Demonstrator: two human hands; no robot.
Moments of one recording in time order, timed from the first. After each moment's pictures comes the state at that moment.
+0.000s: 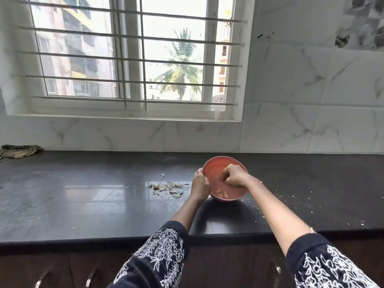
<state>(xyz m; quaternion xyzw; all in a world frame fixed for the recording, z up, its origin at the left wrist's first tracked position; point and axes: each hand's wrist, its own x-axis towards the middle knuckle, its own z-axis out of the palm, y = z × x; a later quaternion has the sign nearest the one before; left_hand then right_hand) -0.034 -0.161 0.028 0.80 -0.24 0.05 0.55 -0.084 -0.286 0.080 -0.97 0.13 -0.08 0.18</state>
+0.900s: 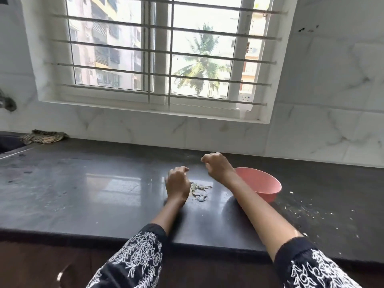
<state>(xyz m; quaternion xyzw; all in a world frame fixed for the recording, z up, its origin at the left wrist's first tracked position) 0.036 -0.059 0.008 0.87 -0.13 0.25 0.42 0.001 -0.188 0.082 -0.96 -0.03 -0.24 0.11</state>
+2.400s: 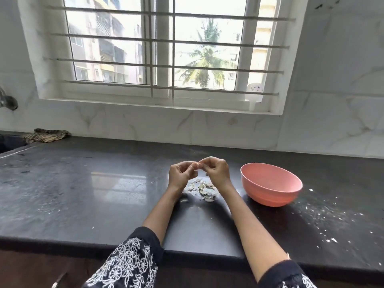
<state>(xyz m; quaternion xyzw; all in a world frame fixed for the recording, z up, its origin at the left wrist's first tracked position) 0.068 -0.046 0.005 0.62 -0.18 0.04 0.77 0.044 -0.170 0.015 -0.80 -0.03 -0.31 0.52</state>
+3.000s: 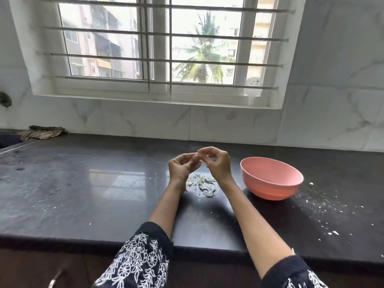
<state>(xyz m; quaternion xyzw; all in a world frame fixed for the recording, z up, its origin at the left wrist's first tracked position) 0.061 -0.060 0.016 0.50 -0.16 0.01 0.85 0.042 -0.170 0.026 -0.76 -0.06 -0.37 0.53</state>
